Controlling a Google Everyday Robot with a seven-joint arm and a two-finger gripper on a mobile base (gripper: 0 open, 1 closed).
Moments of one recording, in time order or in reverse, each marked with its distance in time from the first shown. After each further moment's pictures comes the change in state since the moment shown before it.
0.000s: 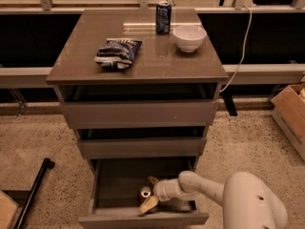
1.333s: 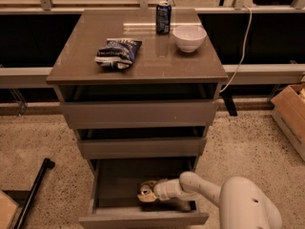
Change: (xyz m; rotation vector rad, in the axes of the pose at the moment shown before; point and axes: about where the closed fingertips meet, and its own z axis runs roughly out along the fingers) arm 0.010 -0.013 0.007 -0.009 -0.050 0.025
